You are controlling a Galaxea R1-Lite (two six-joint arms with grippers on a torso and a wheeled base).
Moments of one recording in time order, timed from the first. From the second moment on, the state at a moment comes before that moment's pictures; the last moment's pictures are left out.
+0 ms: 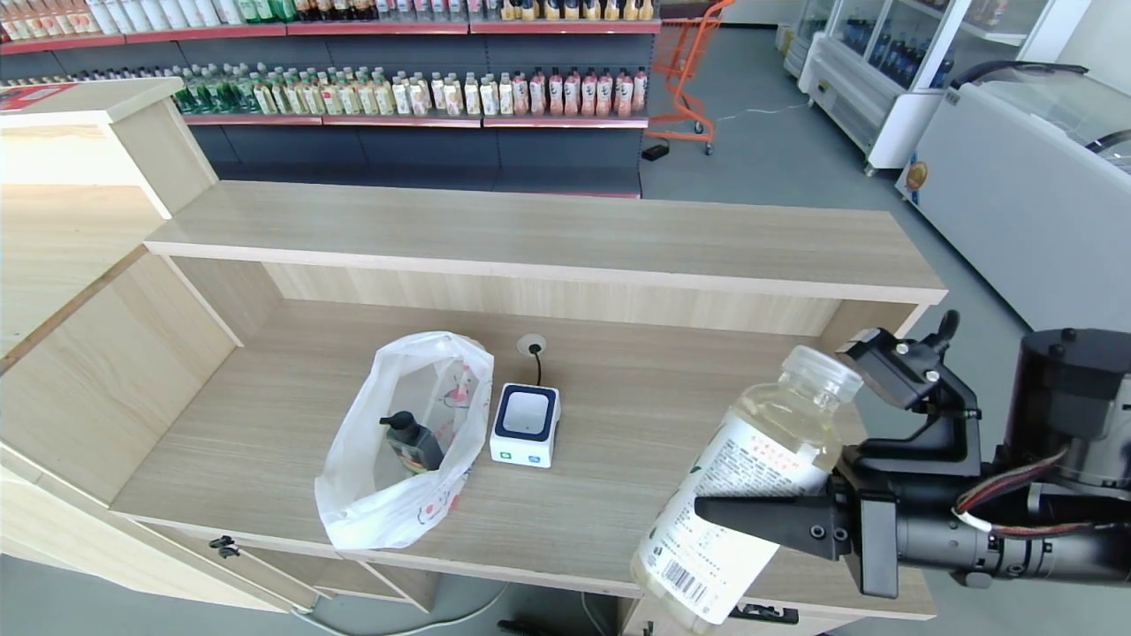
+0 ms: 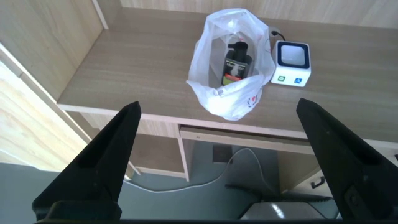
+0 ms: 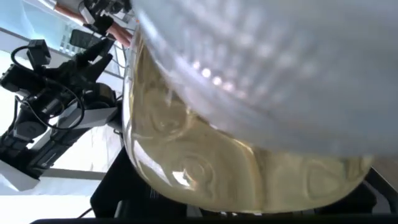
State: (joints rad) left arm 0.00 0.00 0.00 0.00 0.00 0.00; right arm 0.58 1.46 -0.49 -0.75 0.65 0.33
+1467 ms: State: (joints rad) left arm 0.00 0.00 0.00 0.00 0.00 0.00; right arm 0.66 1.56 -0.62 -0.75 0.58 0.29
